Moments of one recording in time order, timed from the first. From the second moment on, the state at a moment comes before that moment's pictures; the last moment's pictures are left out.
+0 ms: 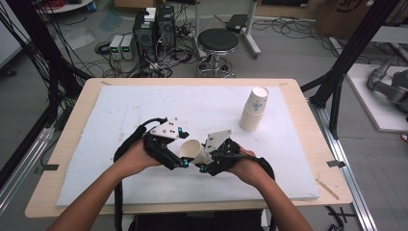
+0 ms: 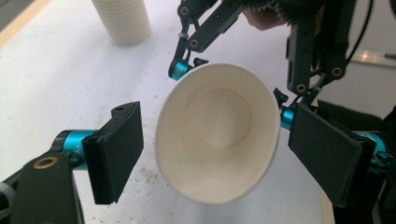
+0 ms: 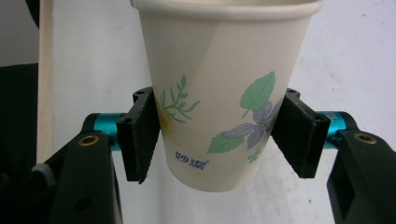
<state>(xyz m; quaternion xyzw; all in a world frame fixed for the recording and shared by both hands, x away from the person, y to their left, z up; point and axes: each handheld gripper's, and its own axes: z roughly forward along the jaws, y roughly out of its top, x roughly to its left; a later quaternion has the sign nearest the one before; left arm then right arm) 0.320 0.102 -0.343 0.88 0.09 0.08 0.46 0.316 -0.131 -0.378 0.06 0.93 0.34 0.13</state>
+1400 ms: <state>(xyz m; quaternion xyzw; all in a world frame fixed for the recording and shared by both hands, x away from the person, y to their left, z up) 0.306 0.197 -0.424 0.71 0.28 0.19 0.61 0.305 -0.246 -0.411 0.23 0.80 0.53 0.16</state>
